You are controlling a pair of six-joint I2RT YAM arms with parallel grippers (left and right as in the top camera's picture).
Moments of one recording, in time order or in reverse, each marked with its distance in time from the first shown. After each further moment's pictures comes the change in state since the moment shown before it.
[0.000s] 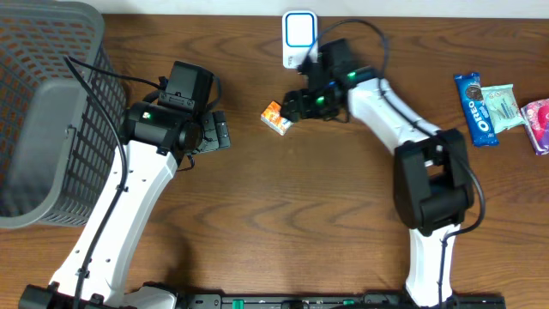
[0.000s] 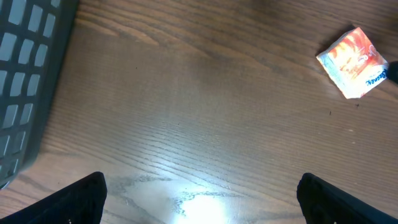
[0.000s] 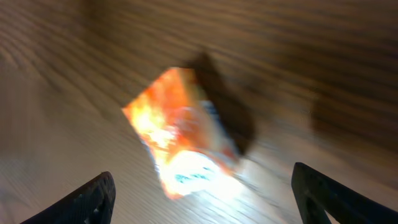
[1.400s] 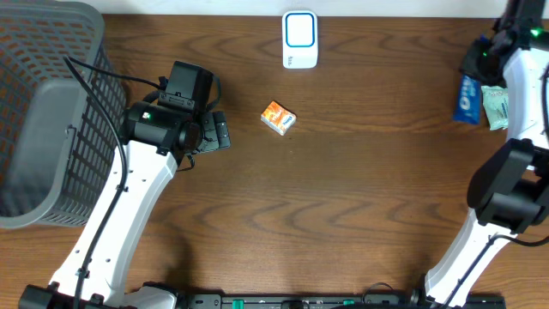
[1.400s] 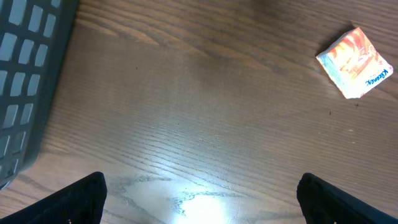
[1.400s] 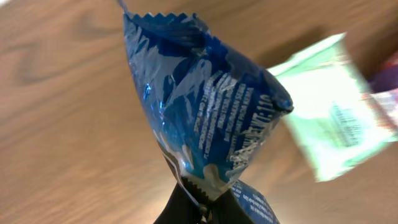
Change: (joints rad) left arm 0.000 0.000 0.000 0.000 0.000 0.000; right arm -0.673 0.004 0.395 -0.379 0.470 -0.001
